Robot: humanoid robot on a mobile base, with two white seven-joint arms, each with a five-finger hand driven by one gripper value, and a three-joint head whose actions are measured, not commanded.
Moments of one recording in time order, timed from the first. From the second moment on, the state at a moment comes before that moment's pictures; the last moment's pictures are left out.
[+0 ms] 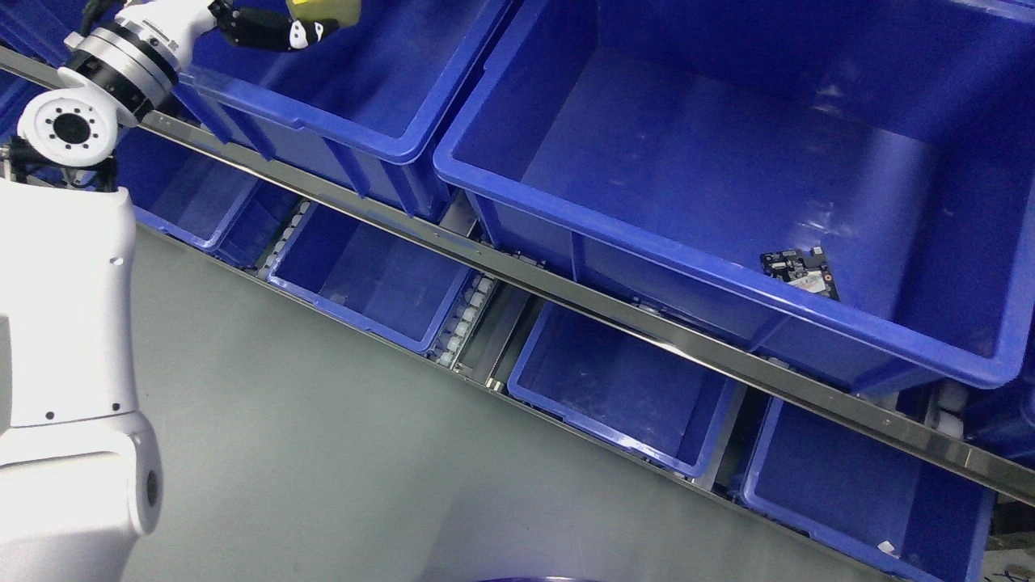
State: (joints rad) left arm -0.85 0.22 0.06 -1.24 -0.41 -0.16 -0.55; right arm 0.00 0.00 0.00 0.00 0.00 -0.02 -0.03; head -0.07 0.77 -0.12
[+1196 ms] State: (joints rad) left arm -0.74 0.03 0.15 -1.34 0.05 0.02 -0.26; right arm 0.00 0.00 0.00 0.00 0.00 -0.02 -0.03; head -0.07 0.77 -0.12
